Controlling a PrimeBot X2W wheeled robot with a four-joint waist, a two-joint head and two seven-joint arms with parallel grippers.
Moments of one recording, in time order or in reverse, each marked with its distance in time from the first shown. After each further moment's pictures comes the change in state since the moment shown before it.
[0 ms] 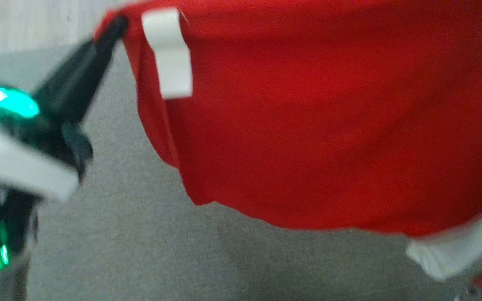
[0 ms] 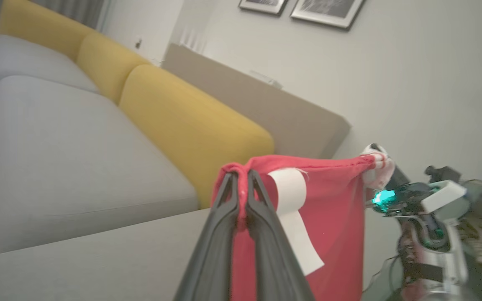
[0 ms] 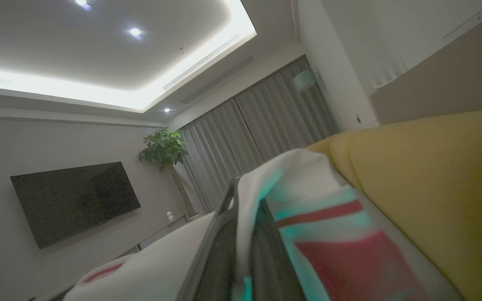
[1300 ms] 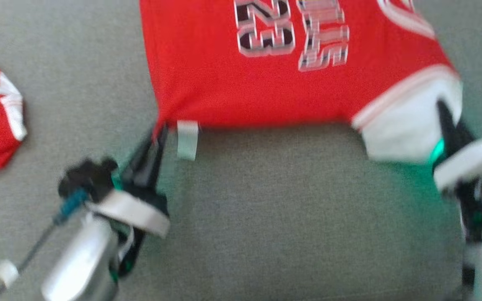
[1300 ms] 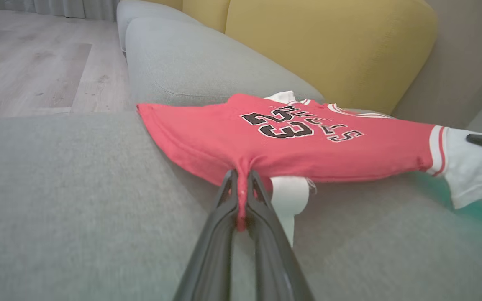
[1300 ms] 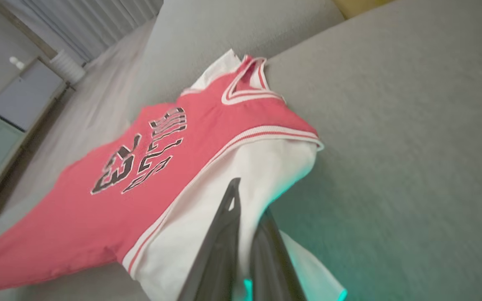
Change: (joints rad) left arm -0.010 -0.047 -0.405 0.918 0.590 -0.132 -0.842; right arm 0.262 -0.021 0.192 0.573 -0.294 0.000 -0.259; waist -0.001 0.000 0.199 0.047
